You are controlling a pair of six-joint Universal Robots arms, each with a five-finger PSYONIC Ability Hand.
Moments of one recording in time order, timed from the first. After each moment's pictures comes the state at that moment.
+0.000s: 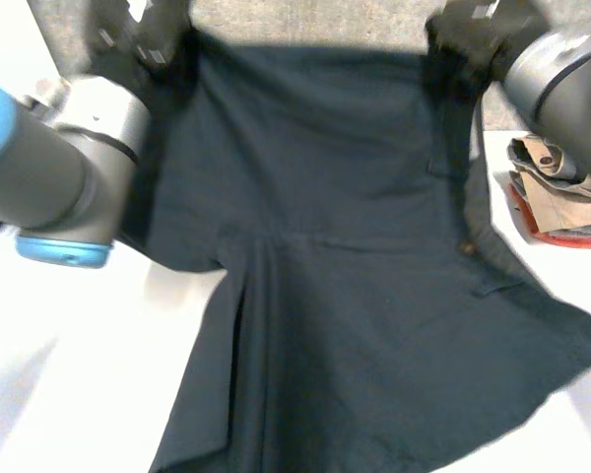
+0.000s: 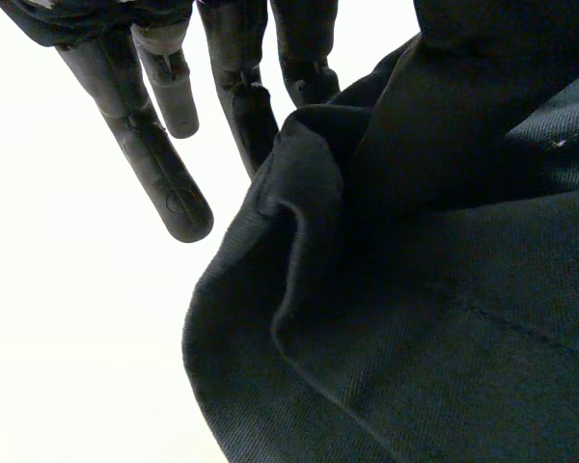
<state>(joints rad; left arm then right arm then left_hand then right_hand) 4.27 -1.93 -1.27 3.69 -1.51 3.57 1.95 -1.10 0.72 0.35 1.44 2.67 1.14 1.19 0.28 1.20 1.00 1.11 1.16 1.19 1.20 1.00</state>
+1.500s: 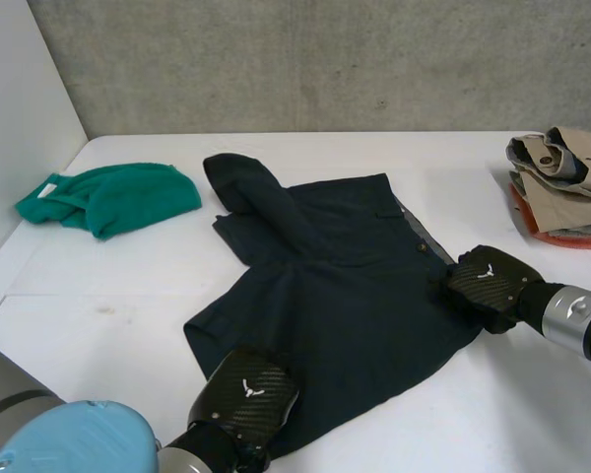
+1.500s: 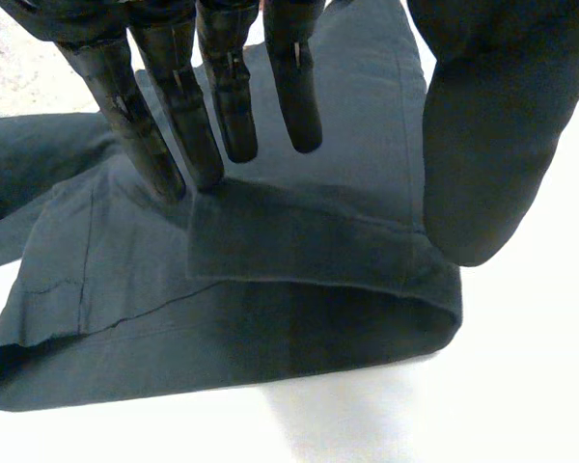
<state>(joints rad) 3.84 -1.80 -1.96 3.31 -1.68 3.40 1.53 -1.10 1.70 0.05 0.84 2.15 0.54 0.54 0.54 0.54 0.37 1.12 1.18 1.18 1.19 1.01</state>
